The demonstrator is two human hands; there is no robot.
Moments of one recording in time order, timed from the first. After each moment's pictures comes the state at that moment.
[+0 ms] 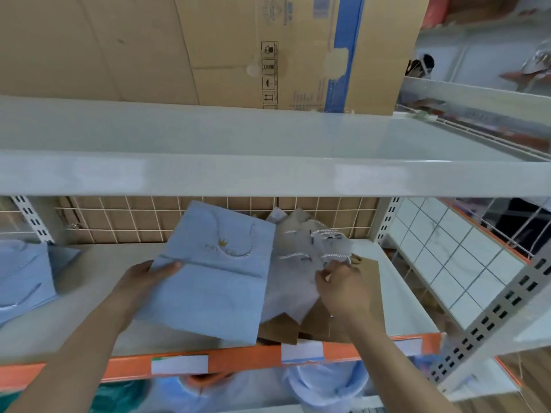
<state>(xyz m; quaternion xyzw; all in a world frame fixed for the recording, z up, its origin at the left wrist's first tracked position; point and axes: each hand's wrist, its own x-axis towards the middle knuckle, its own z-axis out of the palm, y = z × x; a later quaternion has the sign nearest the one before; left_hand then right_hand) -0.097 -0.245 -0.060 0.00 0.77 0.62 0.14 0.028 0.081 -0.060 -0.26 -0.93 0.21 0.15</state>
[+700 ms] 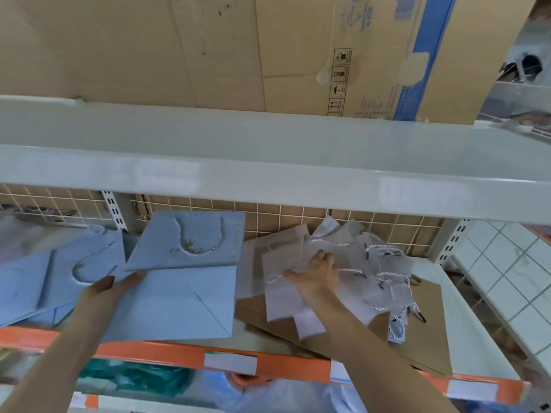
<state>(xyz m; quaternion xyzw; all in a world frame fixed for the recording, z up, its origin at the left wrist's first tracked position) -0.066 -0.360 -0.056 -0.17 0.76 0.62 -0.05 -0.083 -0.015 -0.079 -0.27 -0.93 0.25 0.03</state>
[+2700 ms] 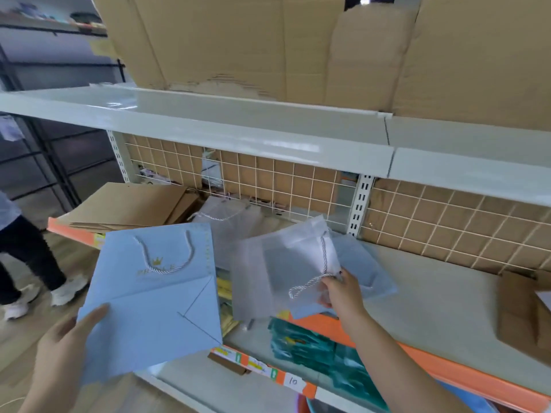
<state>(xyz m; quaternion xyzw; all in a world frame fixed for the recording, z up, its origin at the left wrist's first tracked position) -0.012 -0.999 -0.146 -0.36 0.66 0.64 -0.18 -0.146 -0.547 -0.100 -0.16 -0.76 0.64 0.02</state>
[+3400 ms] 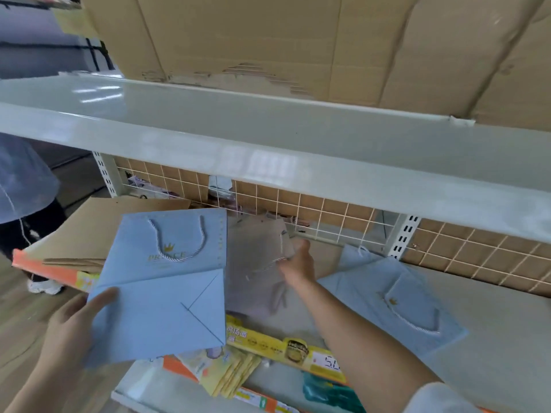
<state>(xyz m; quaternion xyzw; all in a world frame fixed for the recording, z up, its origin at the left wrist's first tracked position) -0.166 -1.054 -0.096 -0.25 0.69 0.66 -0.17 -0.319 -0.726 -0.104 -0.14 -0.84 0.52 0.01</state>
